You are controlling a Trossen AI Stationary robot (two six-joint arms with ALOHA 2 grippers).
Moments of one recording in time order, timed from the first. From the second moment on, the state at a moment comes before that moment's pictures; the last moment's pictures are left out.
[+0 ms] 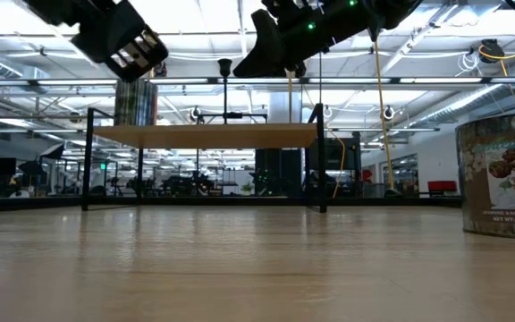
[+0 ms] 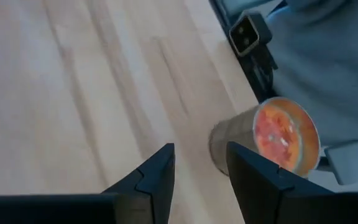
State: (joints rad) left arm -0.35 1.45 0.99 -0.39 0.31 -0.14; right arm -0.06 1.62 1.06 0.30 0.33 -0.07
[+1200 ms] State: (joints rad) left arm -0.60 1.65 0.99 -0.24 0.08 -0.37; right arm 0.22 1.62 0.94 0.29 0.05 0.07
